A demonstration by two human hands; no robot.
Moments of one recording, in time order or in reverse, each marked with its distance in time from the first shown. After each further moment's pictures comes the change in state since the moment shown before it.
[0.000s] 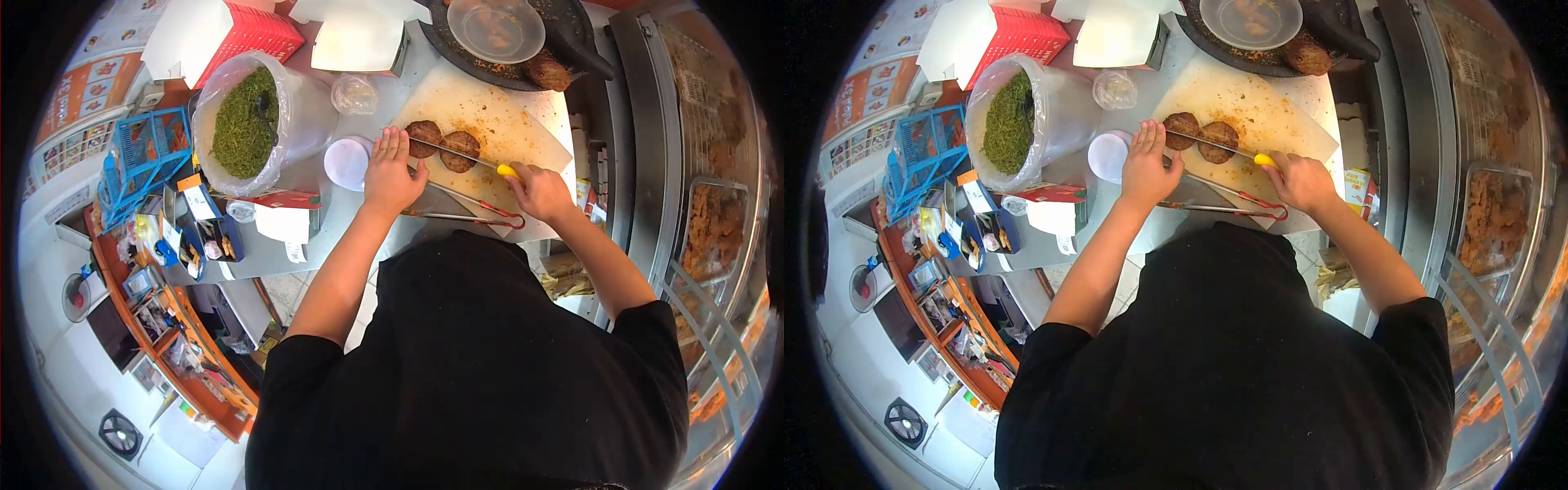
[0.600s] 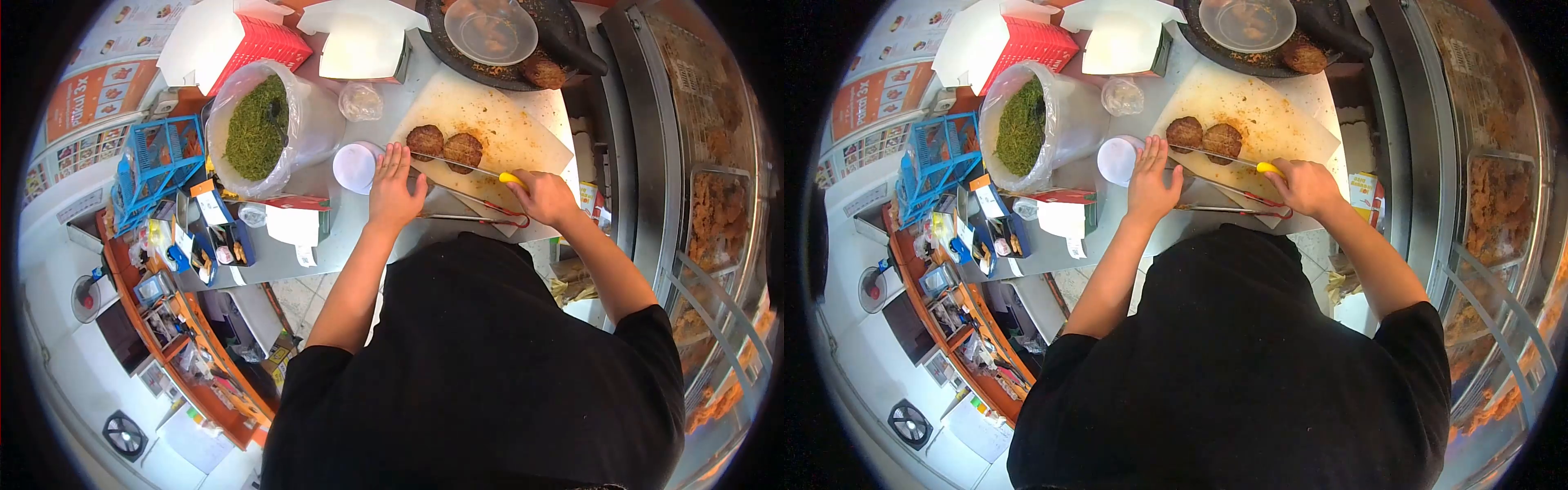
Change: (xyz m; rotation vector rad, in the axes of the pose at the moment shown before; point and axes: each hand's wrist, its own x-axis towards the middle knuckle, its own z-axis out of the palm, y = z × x) left_hand -0.031 0.001 -0.007 -0.071 0.025 0.005; right_hand -0.016 -0.007 -0.006 0.021 -0.051 -0.009
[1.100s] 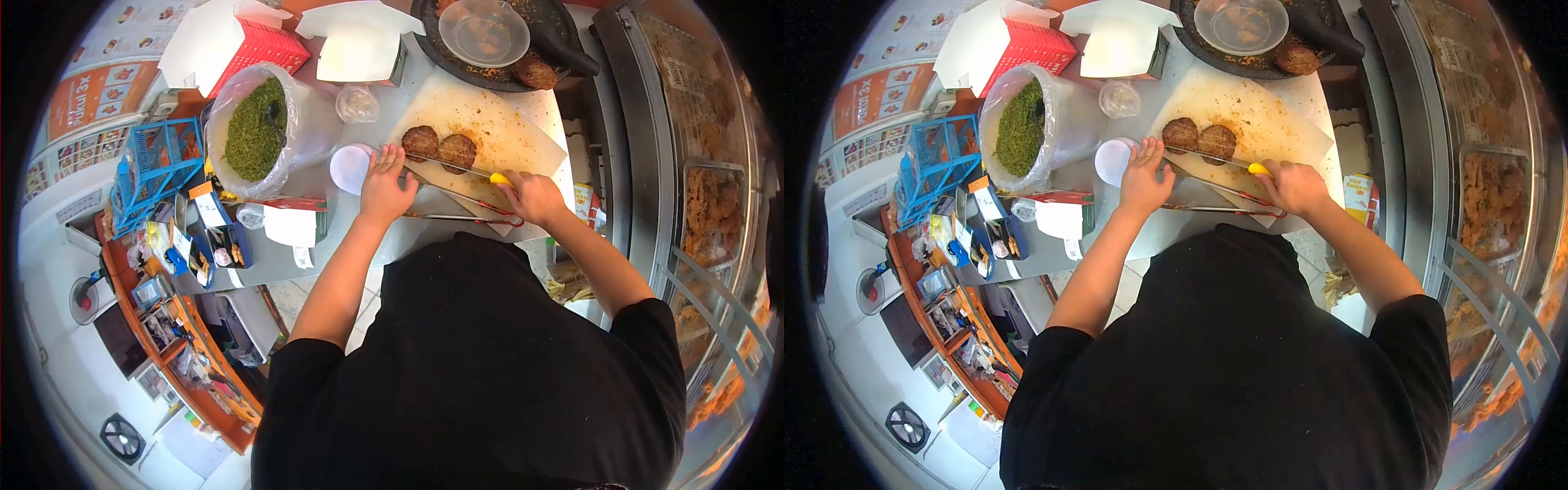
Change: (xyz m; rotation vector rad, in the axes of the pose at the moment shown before) left_hand 0.005 -0.017 0.005 -0.009 -0.048 0.008; right_hand -0.001 0.001 0.017 -0.087 0.060 -0.019
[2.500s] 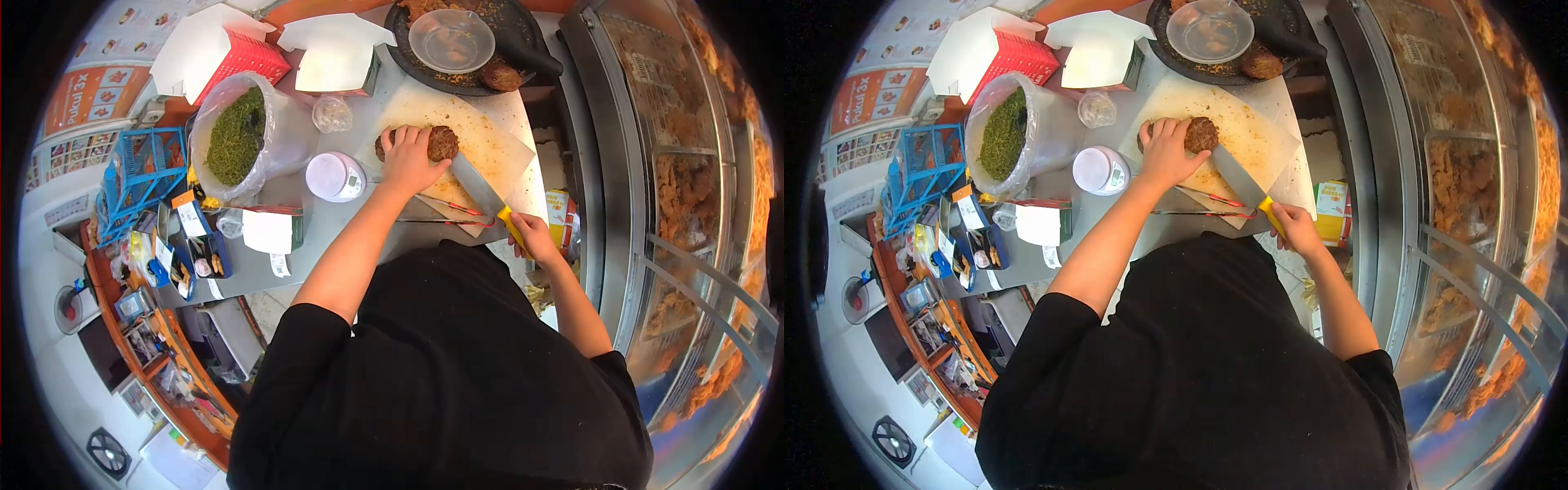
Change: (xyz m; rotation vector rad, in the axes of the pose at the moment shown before) left_hand 0.073 0.088 0.027 0.100 0.045 0.123; right_hand -0.104 0.037 0.041 1.183 -0.101 0.610
